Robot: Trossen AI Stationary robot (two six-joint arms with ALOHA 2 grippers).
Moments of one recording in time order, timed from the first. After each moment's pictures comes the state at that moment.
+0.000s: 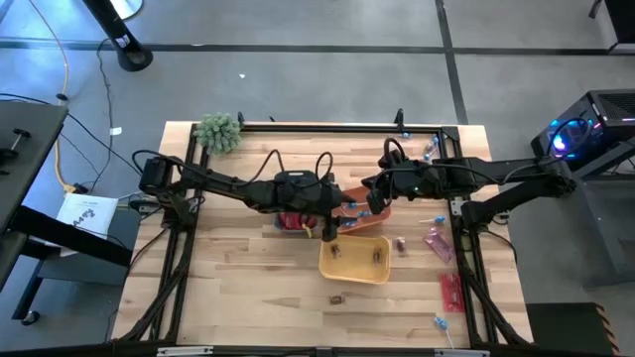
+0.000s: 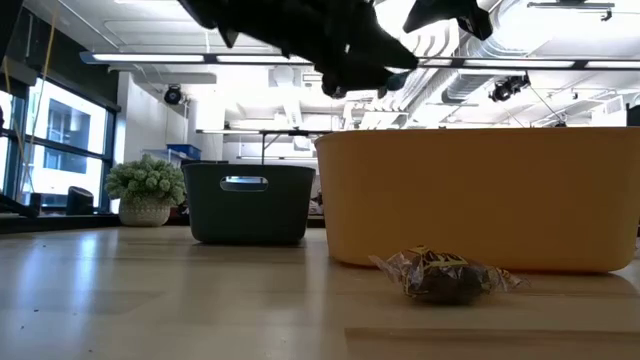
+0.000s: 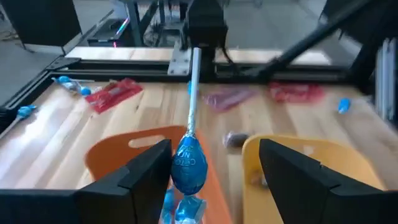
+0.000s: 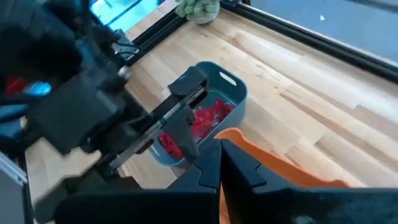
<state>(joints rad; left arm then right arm) -0.03 1.80 1.18 0.25 -0.07 -0.01 0.09 1.22 1.22 -0.67 0.39 0.71</state>
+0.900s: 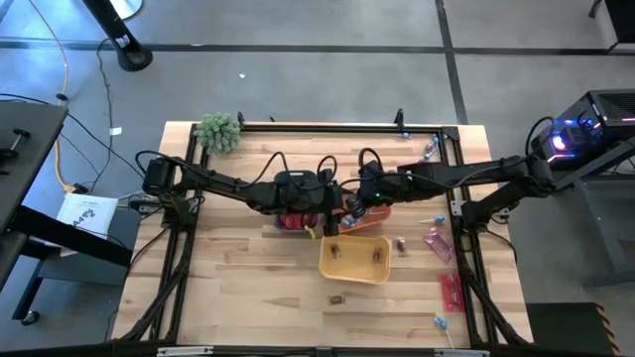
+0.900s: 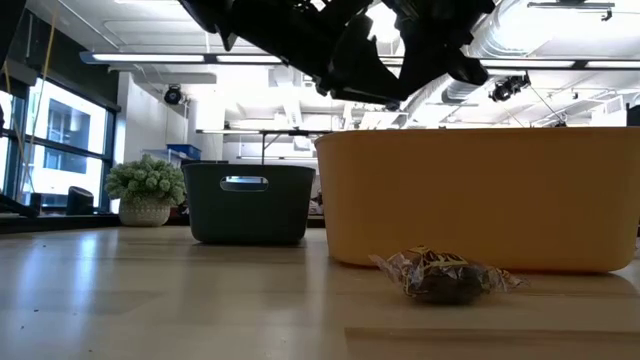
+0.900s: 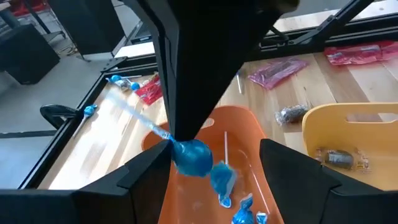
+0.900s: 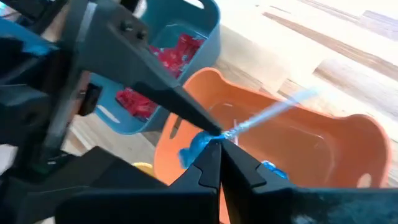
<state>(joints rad) -0.05 1.82 1.18 0.23 -0.25 0.16 0.03 1.43 1.21 -0.74 0.27 0.90</state>
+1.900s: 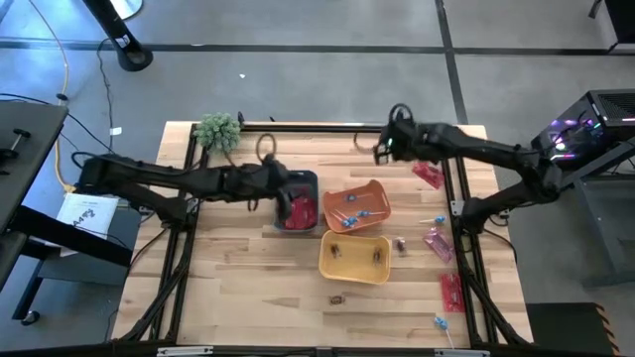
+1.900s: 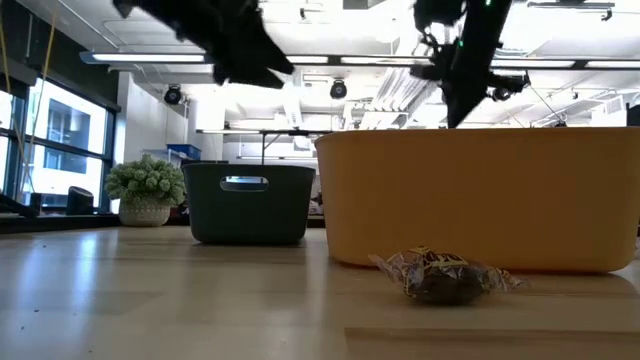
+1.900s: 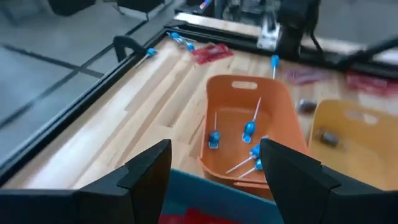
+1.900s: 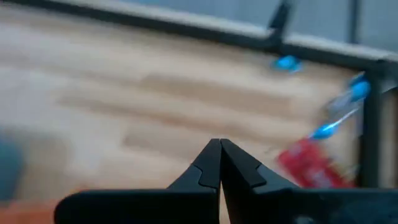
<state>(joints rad) 0.01 1.25 0.82 -0.03 -0.32 -0.18 -0.43 1.36 1.21 -1.03 0.42 0.84</state>
